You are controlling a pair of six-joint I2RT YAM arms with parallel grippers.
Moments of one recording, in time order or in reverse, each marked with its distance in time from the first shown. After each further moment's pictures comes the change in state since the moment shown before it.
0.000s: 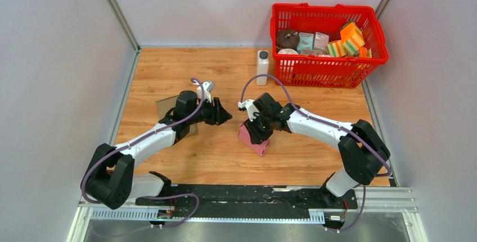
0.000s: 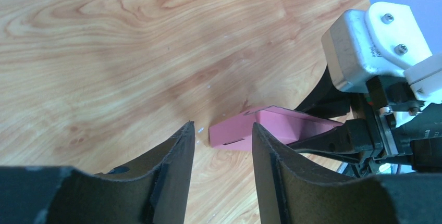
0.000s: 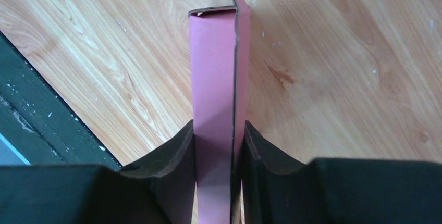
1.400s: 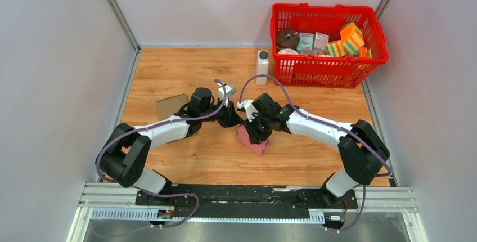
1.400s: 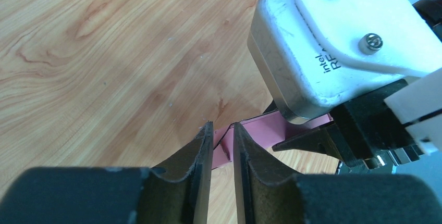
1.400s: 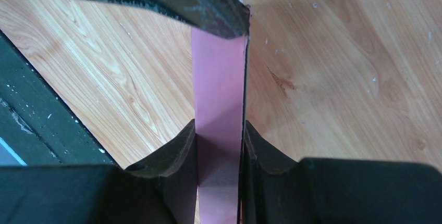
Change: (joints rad) left arm -0.089 0.222 0.100 0.107 0.217 0.238; right arm 0.013 0.000 0.000 0.021 0.009 -0.011
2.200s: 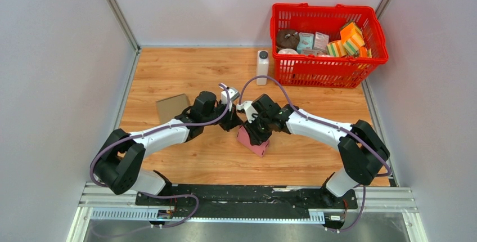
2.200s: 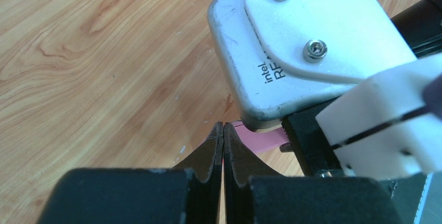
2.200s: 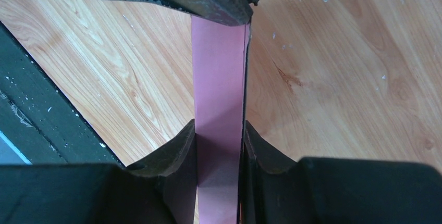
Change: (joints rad) left arm -0.093 -0.067 -0.001 -0.092 -0.181 0.061; right arm 0.009 0.000 0.000 -0.016 -0.004 -0.003
